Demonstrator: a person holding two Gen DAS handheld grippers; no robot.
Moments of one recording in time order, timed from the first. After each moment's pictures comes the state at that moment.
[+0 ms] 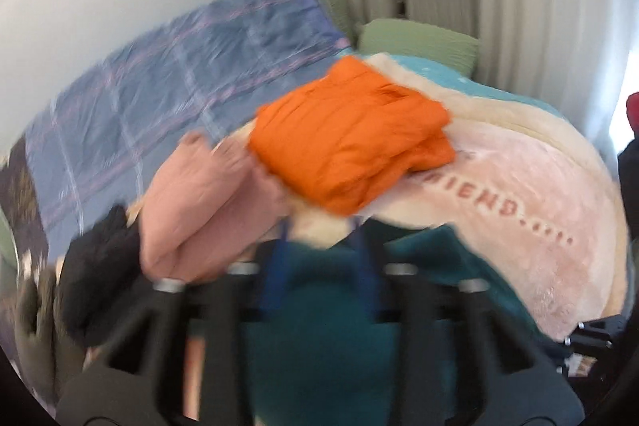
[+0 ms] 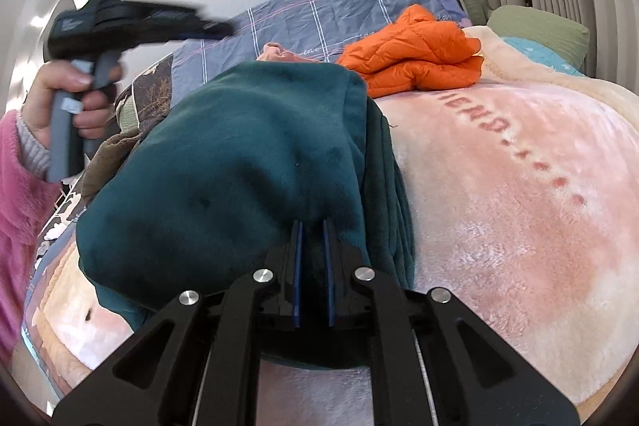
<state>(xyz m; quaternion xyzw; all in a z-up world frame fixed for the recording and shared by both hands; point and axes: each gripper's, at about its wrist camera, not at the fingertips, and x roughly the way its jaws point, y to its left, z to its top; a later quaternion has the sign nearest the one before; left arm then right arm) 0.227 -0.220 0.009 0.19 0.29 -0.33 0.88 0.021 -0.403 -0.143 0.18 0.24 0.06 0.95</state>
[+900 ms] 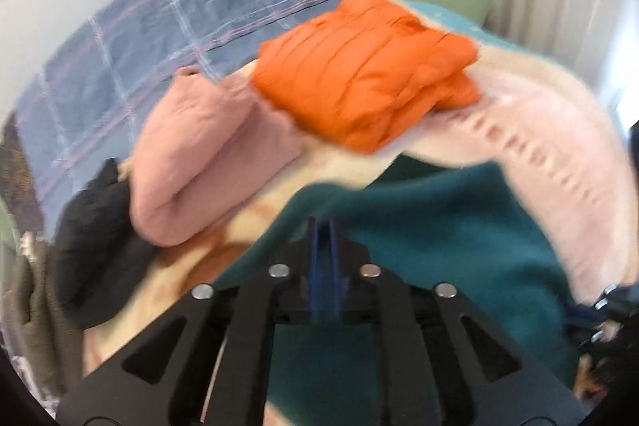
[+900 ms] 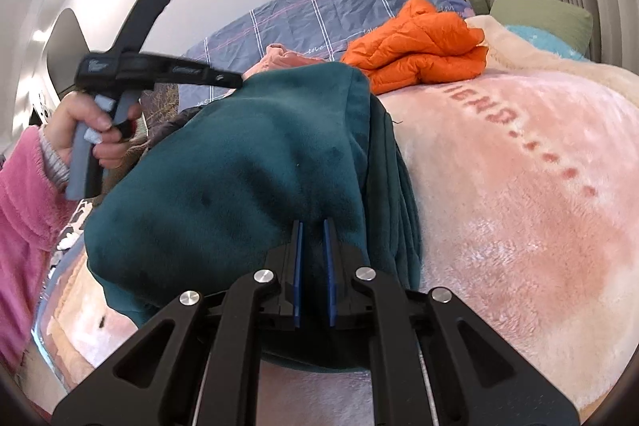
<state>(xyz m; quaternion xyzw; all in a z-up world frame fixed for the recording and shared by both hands) 0.255 -0.231 -0.034 0.23 0.37 -0.32 0.84 0.029 -0.409 -0.145 0.21 0.24 0.08 0.95</state>
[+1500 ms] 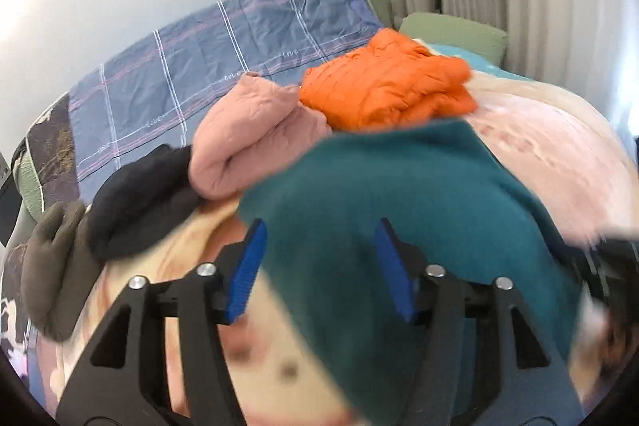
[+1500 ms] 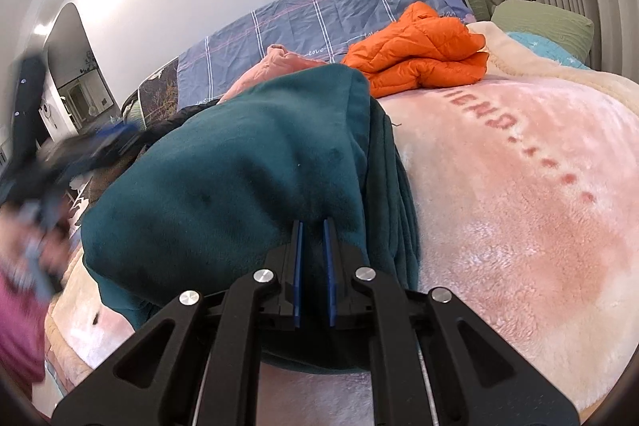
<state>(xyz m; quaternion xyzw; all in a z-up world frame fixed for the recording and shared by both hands) 0.135 -0.131 -0.047 0.19 0.27 -0.27 0.90 0.028 -0.405 -0.144 0.19 0.23 0.07 0.95</state>
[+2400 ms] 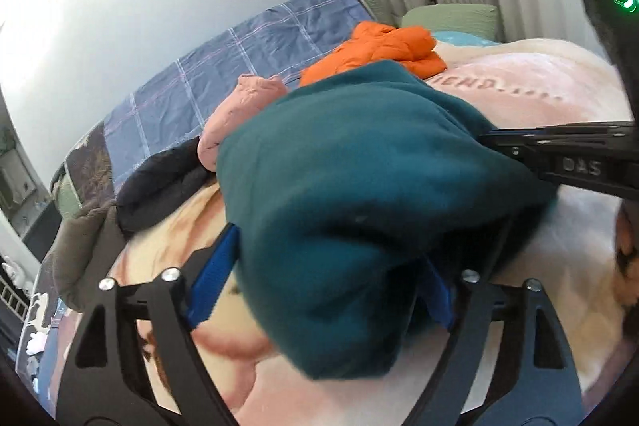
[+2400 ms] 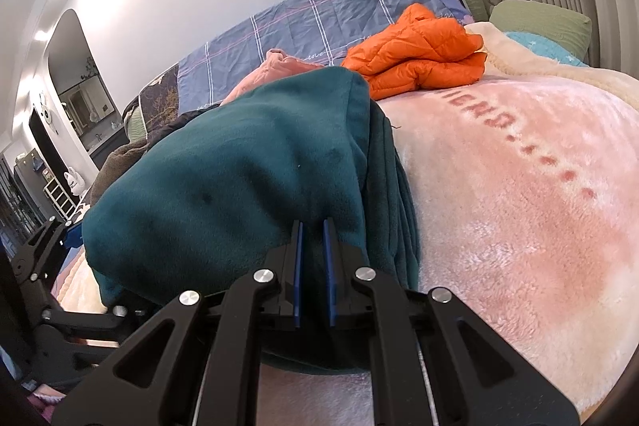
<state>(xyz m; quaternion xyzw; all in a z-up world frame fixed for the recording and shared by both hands) 0.035 -0.172 -0.112 0.25 0.20 -0.20 0.92 0.027 -0.406 -0.146 0.20 0.23 0.07 0.95</state>
